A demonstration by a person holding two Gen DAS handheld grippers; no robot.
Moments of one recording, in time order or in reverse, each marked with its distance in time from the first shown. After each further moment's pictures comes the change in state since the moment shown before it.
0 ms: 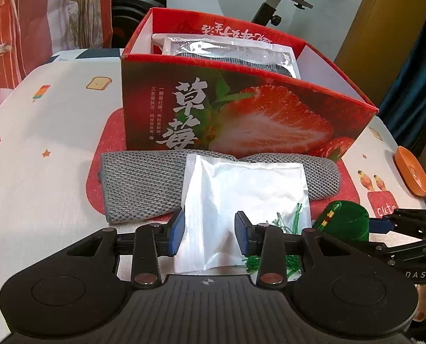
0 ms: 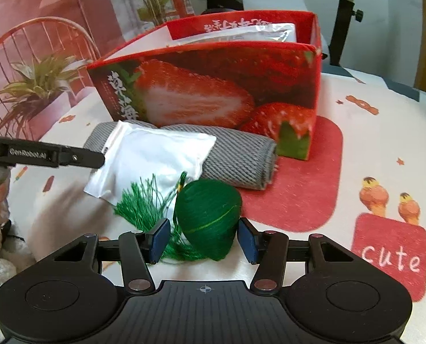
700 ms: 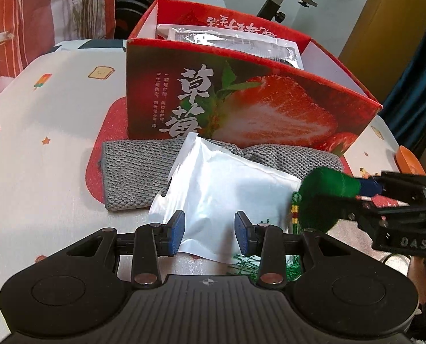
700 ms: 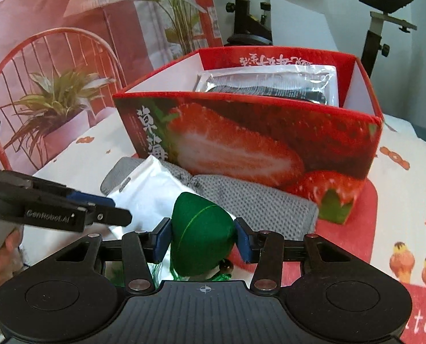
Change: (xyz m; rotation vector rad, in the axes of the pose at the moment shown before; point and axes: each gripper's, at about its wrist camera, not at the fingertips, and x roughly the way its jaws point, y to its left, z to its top) left arm 0.004 0.000 -0.006 -0.021 0.015 -0.001; right arm 0.018 0.029 0.039 -0.083 -0.101 0.044
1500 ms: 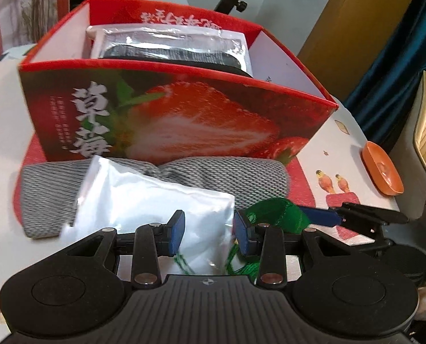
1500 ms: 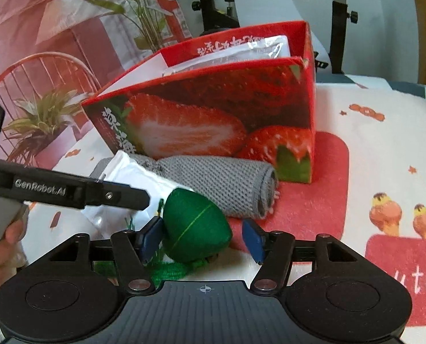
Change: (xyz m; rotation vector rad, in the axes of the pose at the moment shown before) left arm 0.025 -0.055 0.025 0.038 0.046 -0.147; right arm -0.012 -0.049 -0.032 0.160 0.001 0.019
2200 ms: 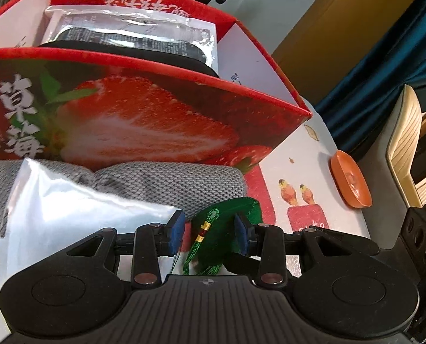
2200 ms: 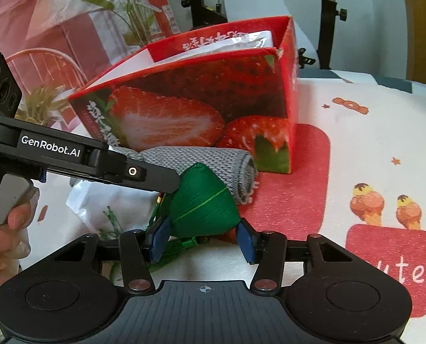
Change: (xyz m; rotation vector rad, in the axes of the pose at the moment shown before) left arm 0.039 -0.020 0.015 -0.058 0.023 -0.165; right arm -0.005 -0.009 -0.006 0.010 0.002 -0.054
